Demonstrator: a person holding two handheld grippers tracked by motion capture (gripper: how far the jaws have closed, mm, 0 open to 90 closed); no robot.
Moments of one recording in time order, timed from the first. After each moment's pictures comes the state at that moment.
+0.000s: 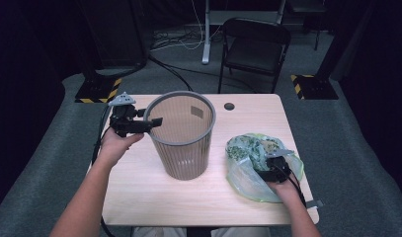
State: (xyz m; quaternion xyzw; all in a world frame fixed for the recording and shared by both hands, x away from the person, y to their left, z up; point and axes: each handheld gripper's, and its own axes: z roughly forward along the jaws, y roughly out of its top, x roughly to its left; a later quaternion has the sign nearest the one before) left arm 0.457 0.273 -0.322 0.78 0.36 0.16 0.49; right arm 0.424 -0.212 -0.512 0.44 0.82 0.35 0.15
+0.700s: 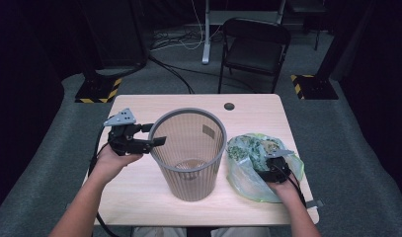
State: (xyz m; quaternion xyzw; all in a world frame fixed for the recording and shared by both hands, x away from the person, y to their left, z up) left arm 0.400 0.262 -0.322 0.80 0.28 0.13 0.51; right arm 0.423 -0.212 -0.514 0.43 0.82 0.35 0.15
